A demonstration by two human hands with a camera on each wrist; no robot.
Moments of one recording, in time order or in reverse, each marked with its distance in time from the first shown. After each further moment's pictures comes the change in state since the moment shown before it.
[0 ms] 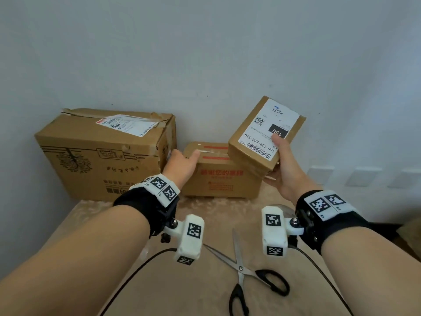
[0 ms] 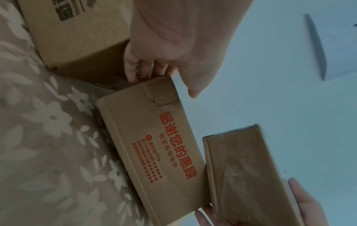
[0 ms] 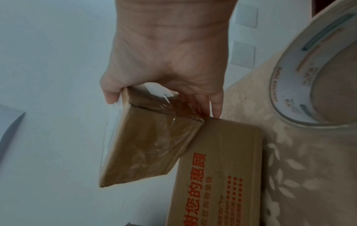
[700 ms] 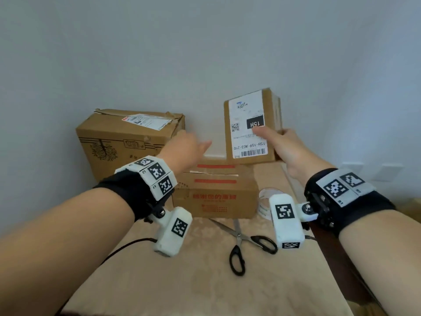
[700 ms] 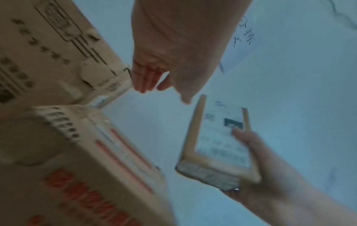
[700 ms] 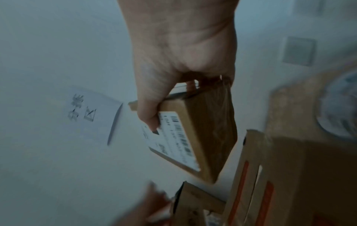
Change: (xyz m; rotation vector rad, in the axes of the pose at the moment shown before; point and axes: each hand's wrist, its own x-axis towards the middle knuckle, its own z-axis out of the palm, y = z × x) left_hand -0.114 0.055 -0.064 0.737 -0.030 0.436; right_hand -0.084 -0.050 -0.001 -0.271 0.034 -0.184
